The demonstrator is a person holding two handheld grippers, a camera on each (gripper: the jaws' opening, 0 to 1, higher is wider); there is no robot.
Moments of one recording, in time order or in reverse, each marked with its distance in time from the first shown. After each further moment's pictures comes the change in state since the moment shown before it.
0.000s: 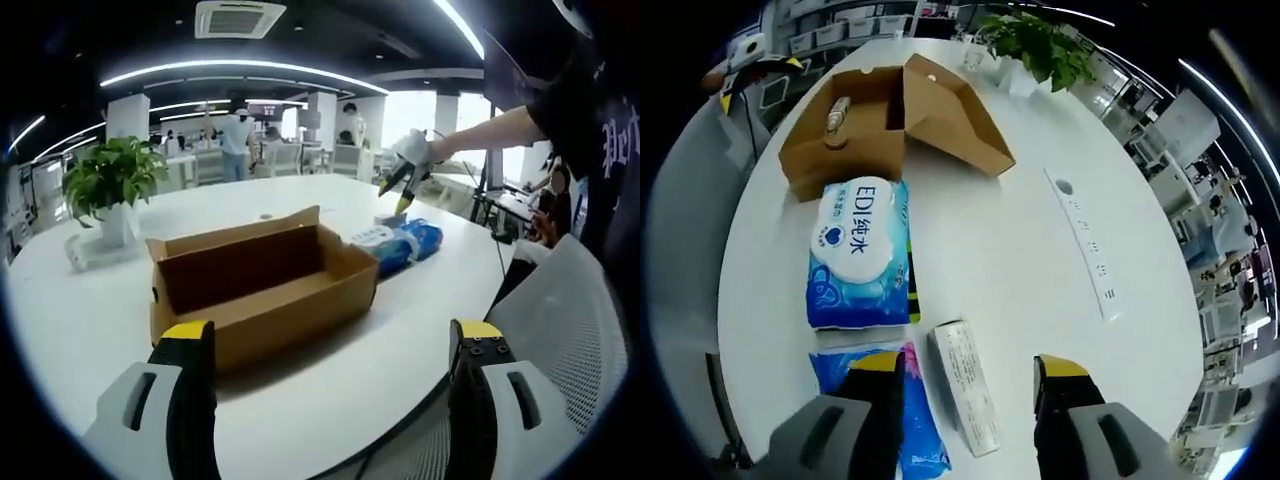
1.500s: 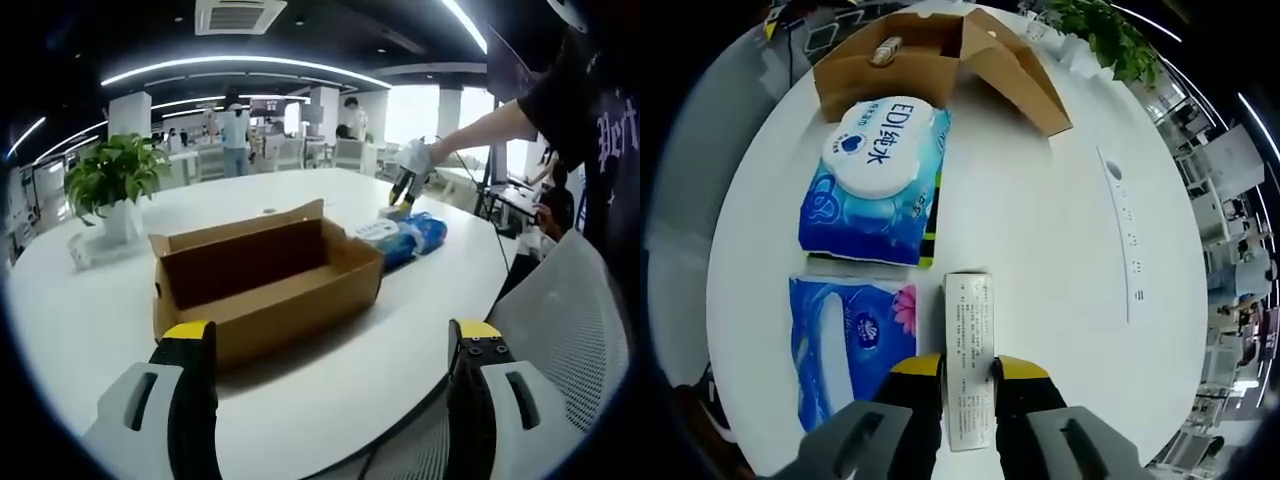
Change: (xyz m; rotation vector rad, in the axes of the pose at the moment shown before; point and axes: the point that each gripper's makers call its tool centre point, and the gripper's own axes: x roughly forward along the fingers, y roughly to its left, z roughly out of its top) left arm 0.000 0.004 -0.005 0.006 0.029 0.019; right arm 0.030 0.004 -0.039 -0.232 0.143 0.095
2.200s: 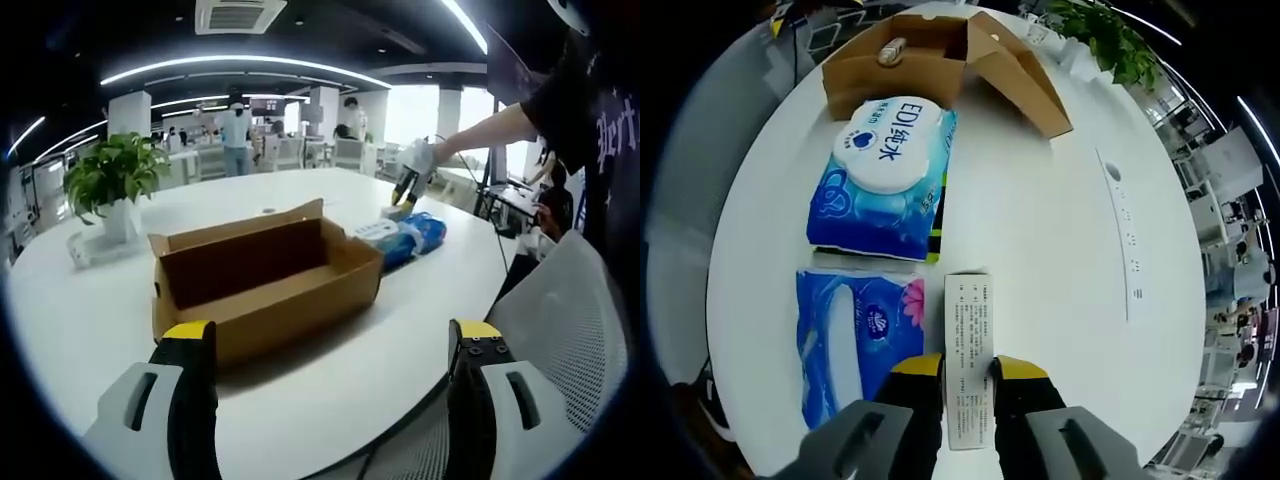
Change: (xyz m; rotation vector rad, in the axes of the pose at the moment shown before) left arm 0.001 -0.001 0.000 -0.005 0.000 -0.002; right arm -0.004 0.005 -0.004 -0.007 -0.012 -0.008
